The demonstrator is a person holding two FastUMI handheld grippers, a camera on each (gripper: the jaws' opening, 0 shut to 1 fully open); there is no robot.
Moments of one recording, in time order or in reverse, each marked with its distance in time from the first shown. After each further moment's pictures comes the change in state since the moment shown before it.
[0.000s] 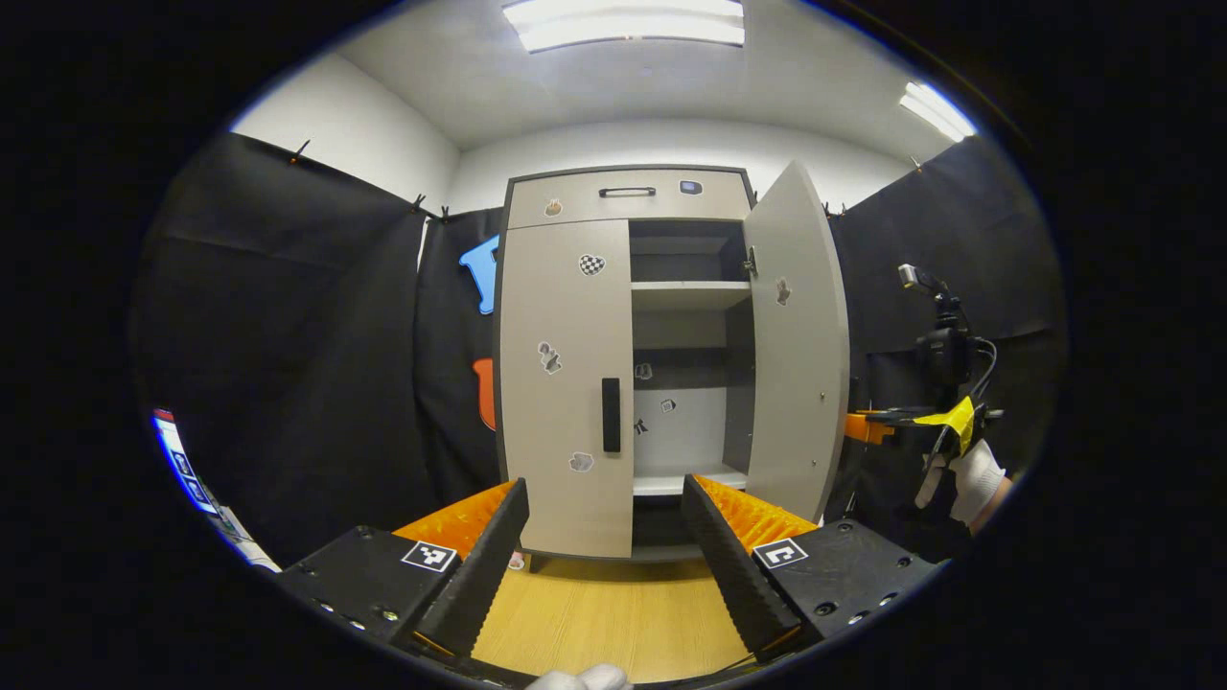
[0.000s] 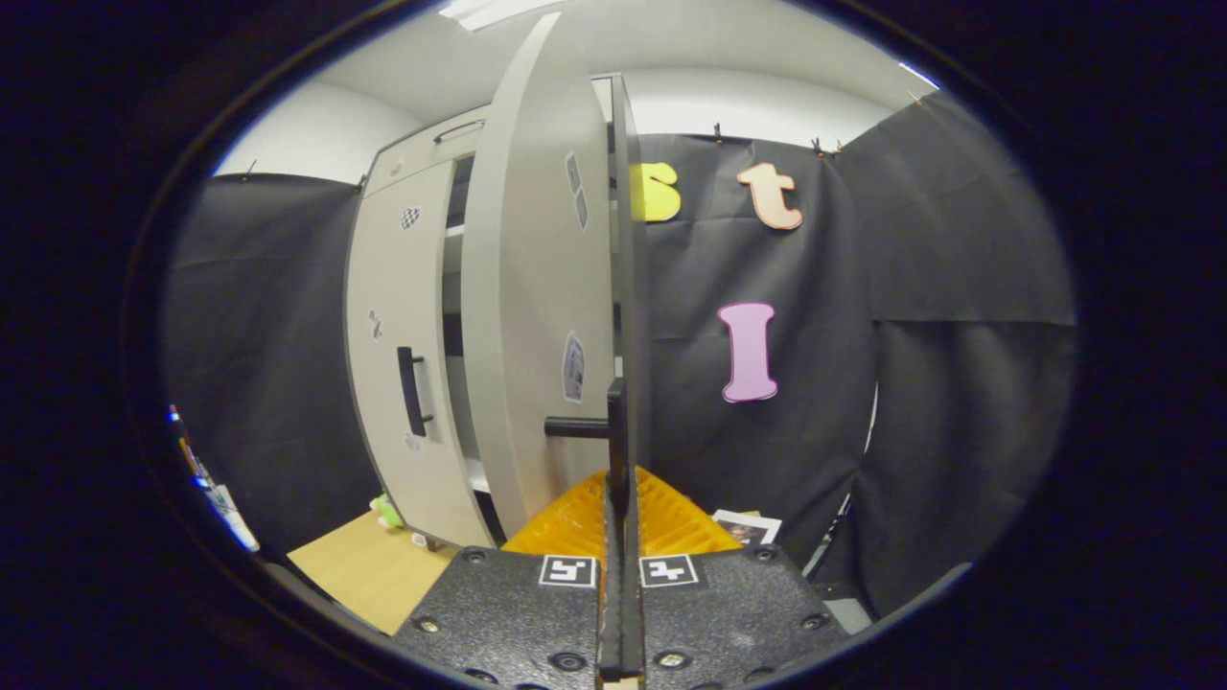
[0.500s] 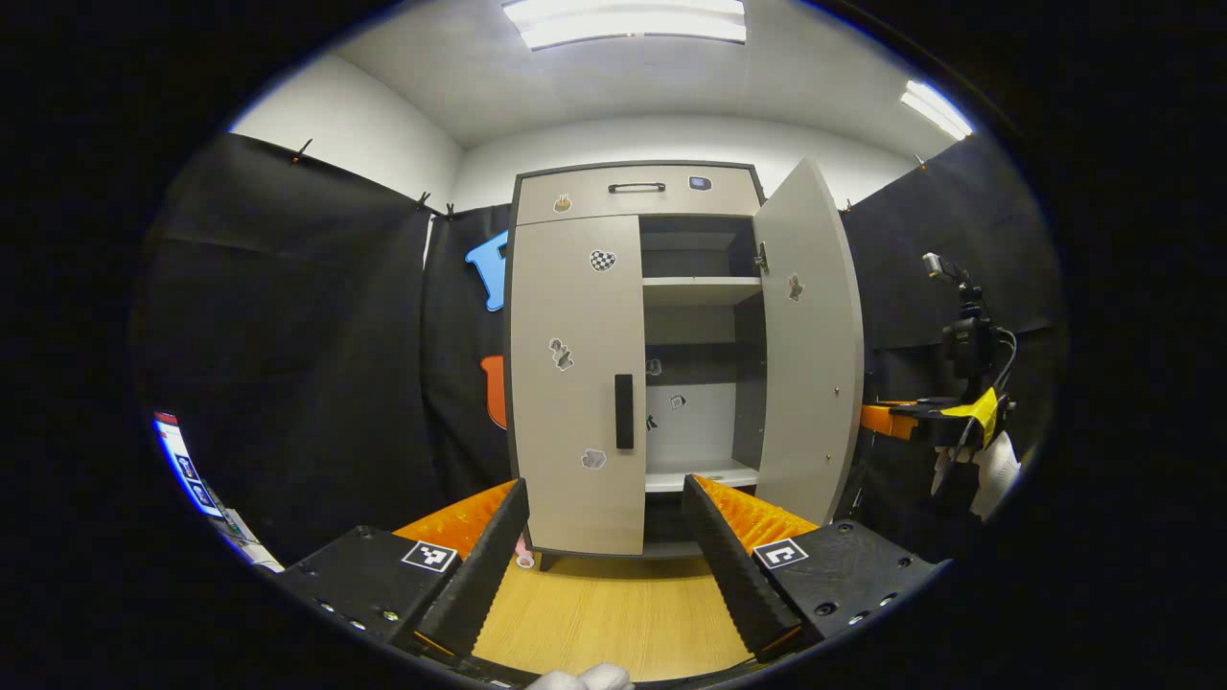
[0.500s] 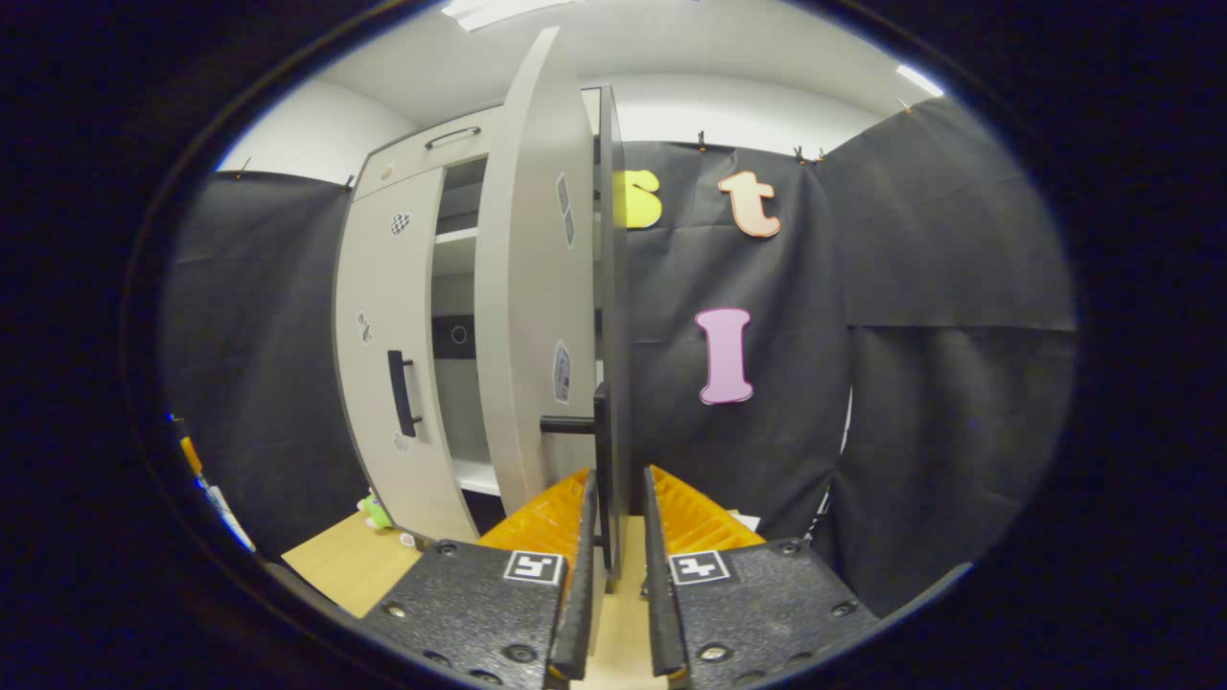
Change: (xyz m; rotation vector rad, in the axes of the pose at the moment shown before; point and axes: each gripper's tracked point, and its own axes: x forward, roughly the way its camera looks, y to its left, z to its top) left arm 0.007 0.029 -0.004 0.008 0.015 -0.009; right arm -0.038 -0.010 0.007 -0.005 -0.022 -0.116
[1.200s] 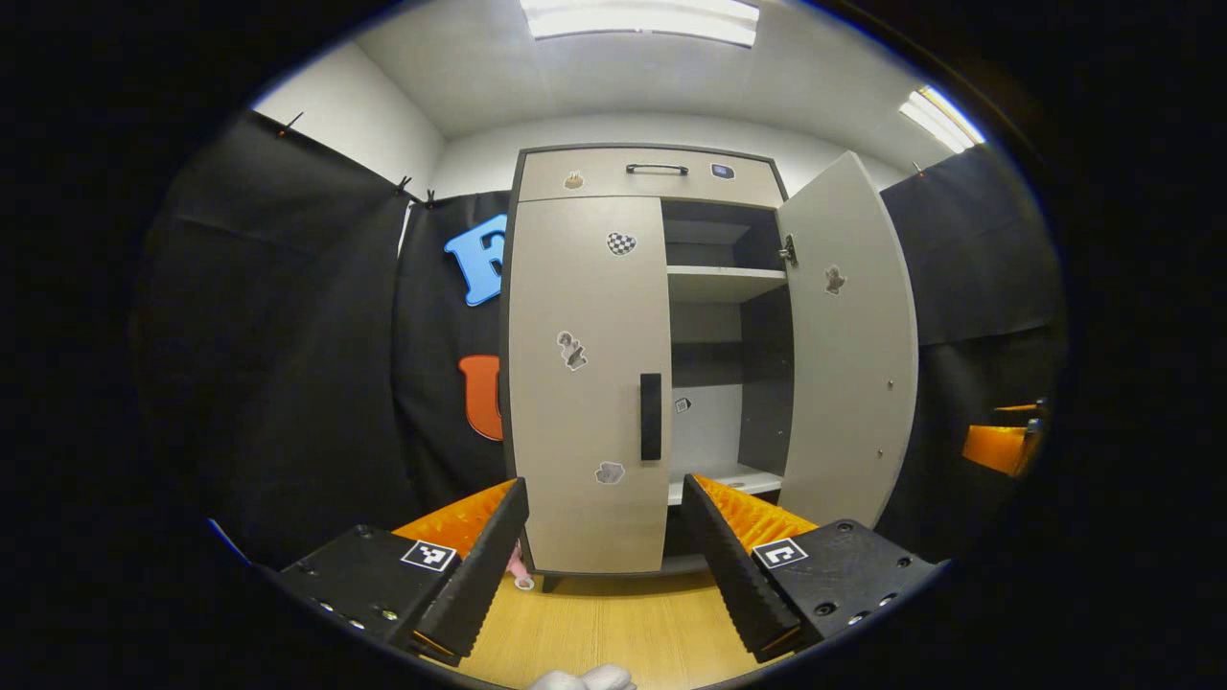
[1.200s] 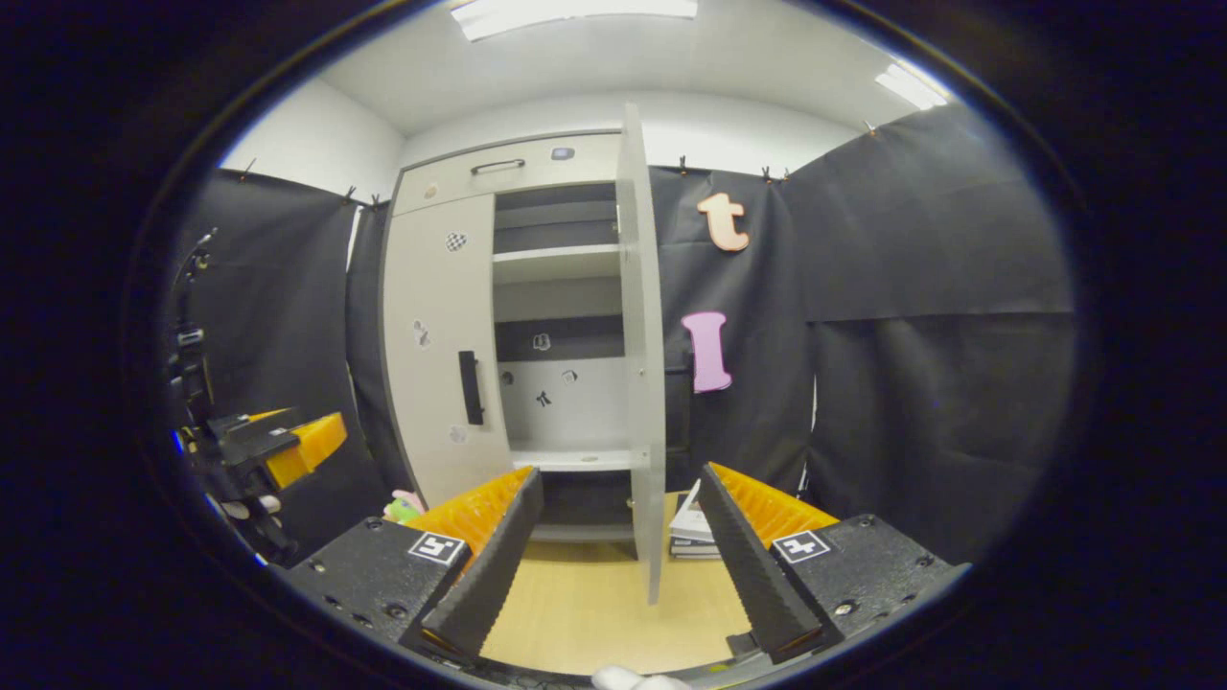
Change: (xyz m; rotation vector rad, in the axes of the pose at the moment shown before) left arm 0.089 0.056 -0.011 -0.016 -0.030 -0.103; right arm -0.141 0.108 -0.032 0.048 -0.007 -0.072
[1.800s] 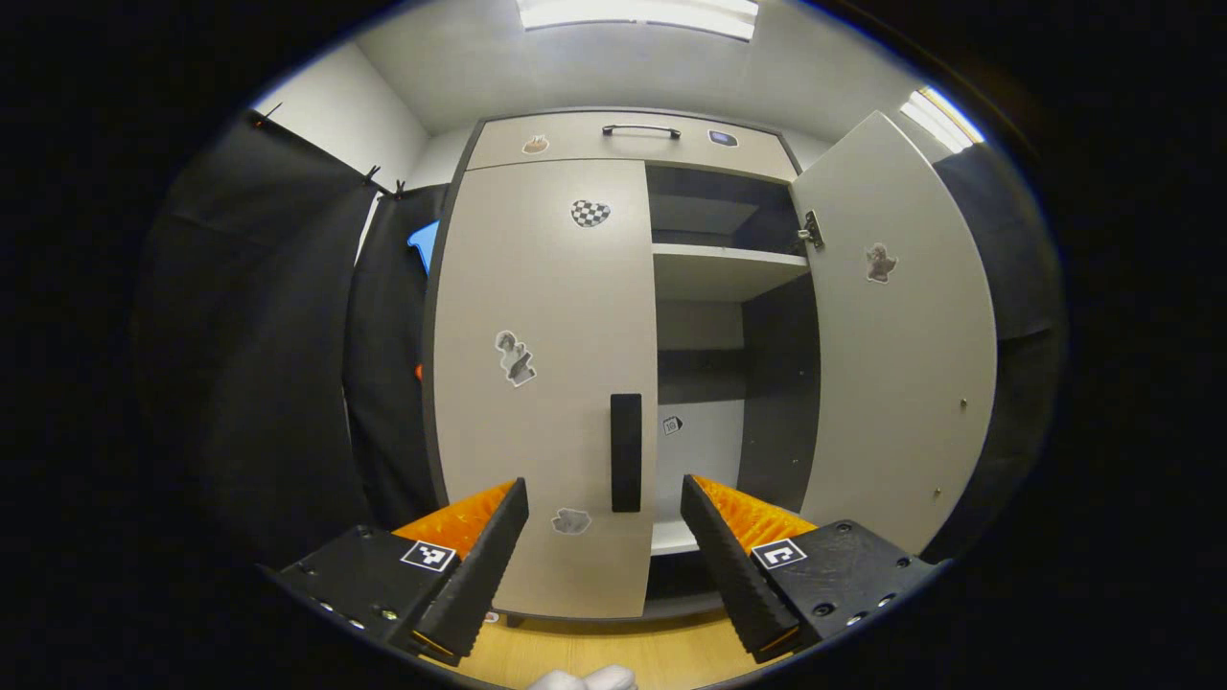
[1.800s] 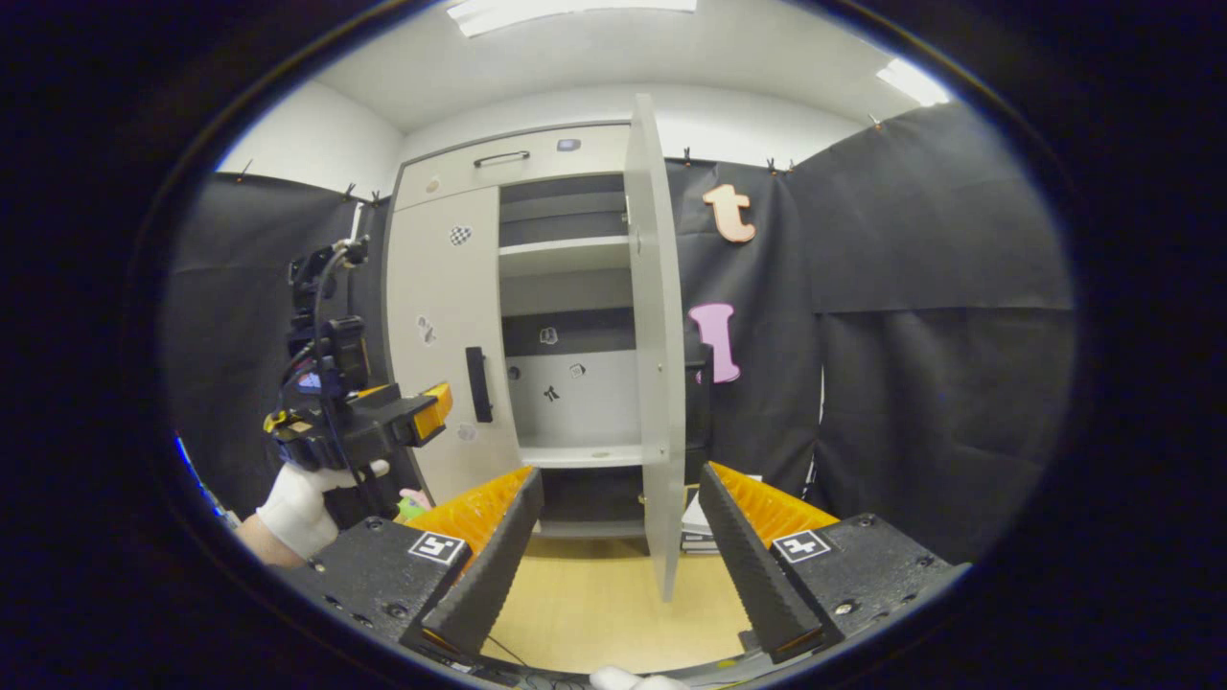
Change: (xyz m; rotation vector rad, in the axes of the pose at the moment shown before) left arm 0.151 -0.042 -0.002 -0.018 -0.012 -0.034; right arm 0.021 0.001 0.012 0.002 0.015 0.001
